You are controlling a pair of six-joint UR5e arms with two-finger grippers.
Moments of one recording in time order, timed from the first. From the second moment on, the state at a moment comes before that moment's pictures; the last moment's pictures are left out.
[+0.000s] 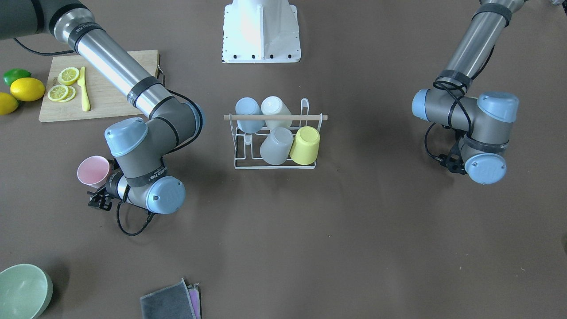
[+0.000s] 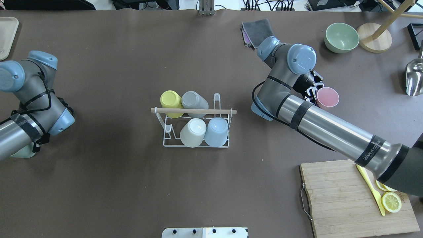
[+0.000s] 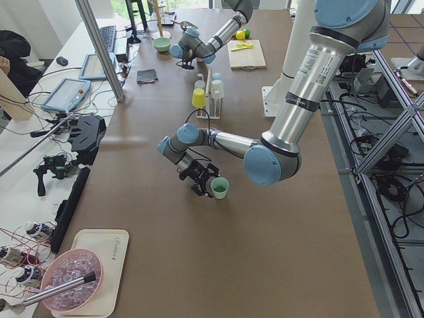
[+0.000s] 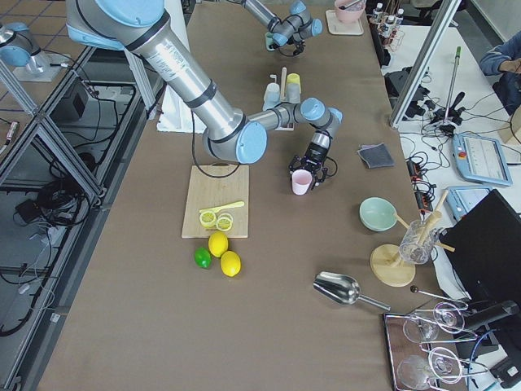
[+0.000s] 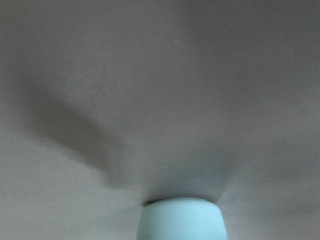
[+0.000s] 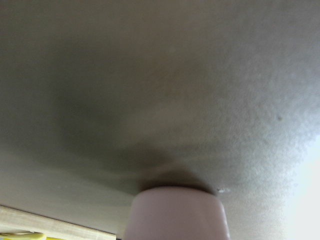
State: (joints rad) left arm -0.88 -2.01 -1.26 -0.80 -2.19 0.39; right arm 0.75 -0.71 0.98 -2.23 1.74 -0.59
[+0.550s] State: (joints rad) left arm -0.88 -2.01 -1.26 -0.80 -2.16 0.39; right arm 0.74 -0.71 0.98 -2.22 1.74 -0.58
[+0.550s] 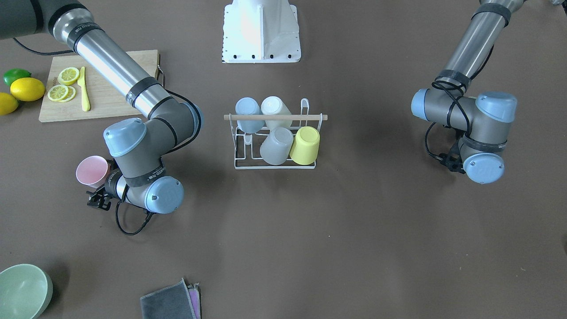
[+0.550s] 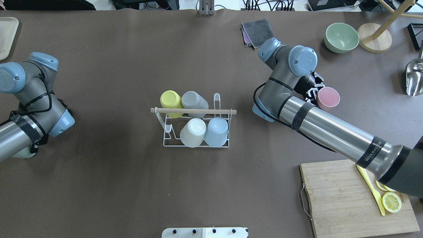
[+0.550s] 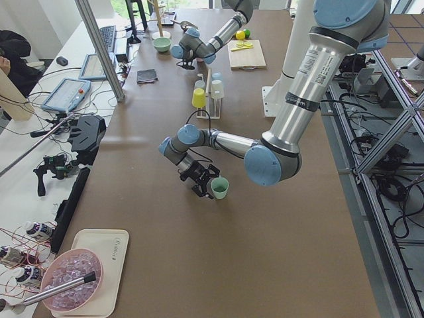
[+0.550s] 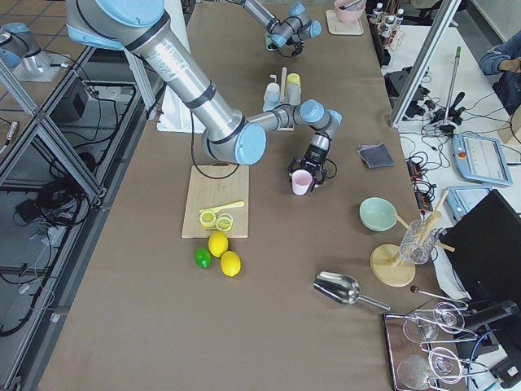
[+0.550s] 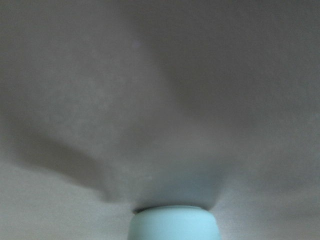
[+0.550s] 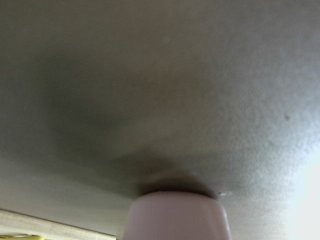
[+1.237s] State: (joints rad) left arm -0.88 -2.00 -1.26 -0.80 -2.15 0.39; right arm 0.75 -0.72 1.01 -2.23 1.74 -0.58
